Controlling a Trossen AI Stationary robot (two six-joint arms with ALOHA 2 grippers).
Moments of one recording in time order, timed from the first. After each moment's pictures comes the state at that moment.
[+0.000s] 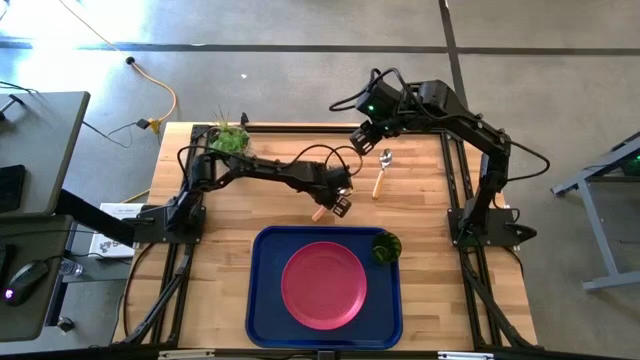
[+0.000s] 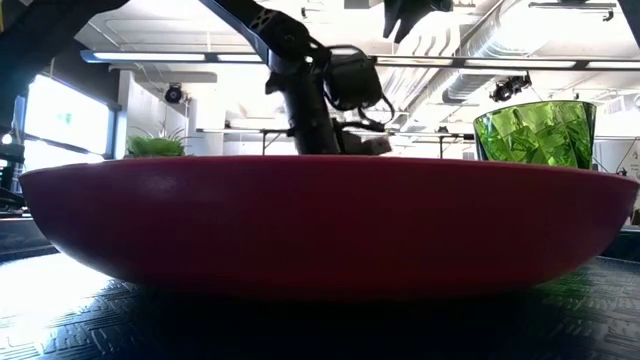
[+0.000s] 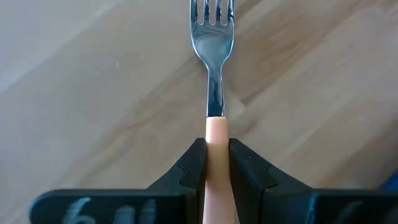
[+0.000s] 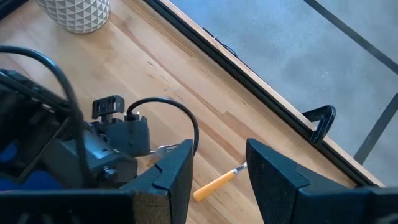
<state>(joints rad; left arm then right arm) 0.17 2.14 1.56 -0.62 -0.06 -0.71 -0.28 1.81 2.31 -1.57 0.33 0.44</state>
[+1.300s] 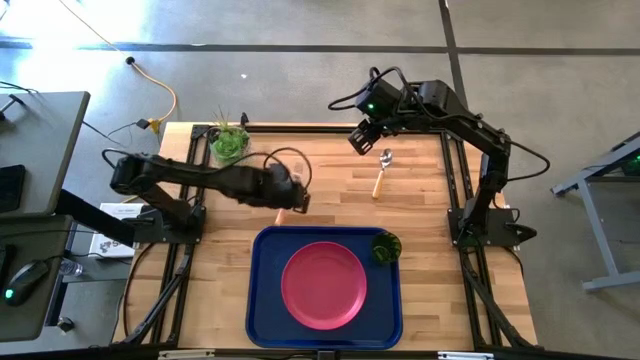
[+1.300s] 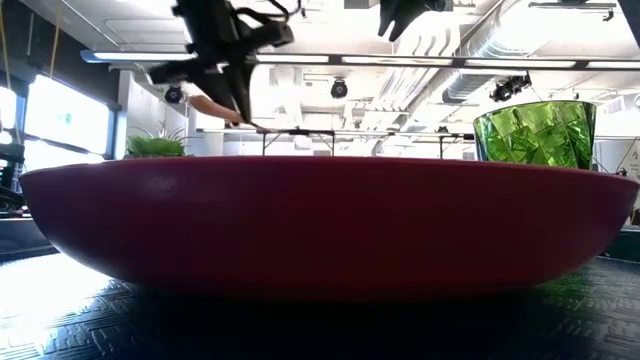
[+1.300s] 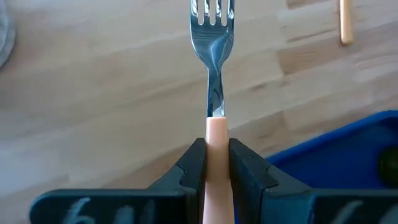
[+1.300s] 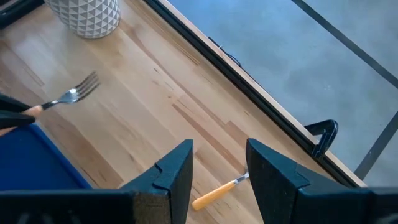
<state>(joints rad) -0.05 1.55 1.27 -0.95 -0.39 -1.26 -0.28 1.81 2.31 -1.53 0.33 0.38</state>
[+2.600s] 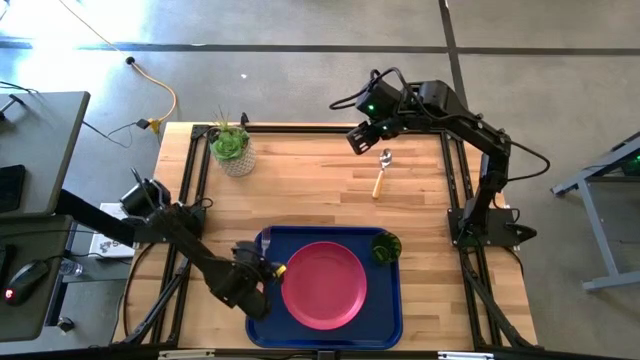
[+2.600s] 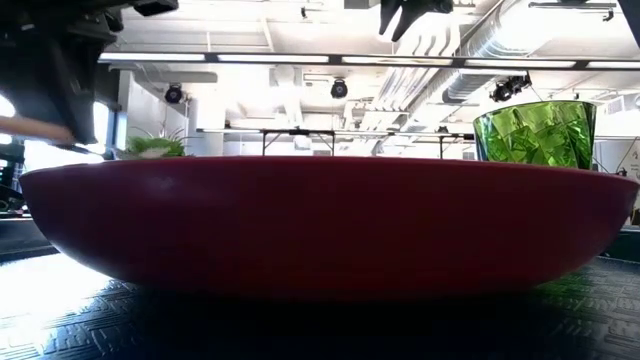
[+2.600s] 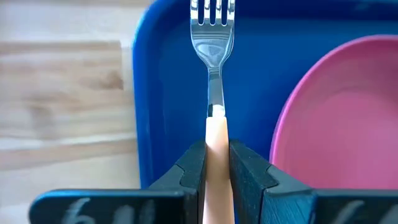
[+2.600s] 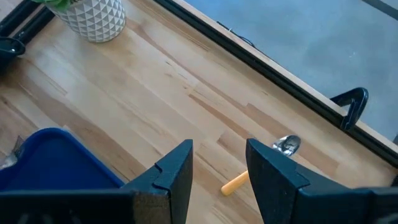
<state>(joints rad) -0.71 1.77 1.27 -1.13 -0.46 -2.25 -0.28 1.81 2.32 -1.55 0.26 0.55</state>
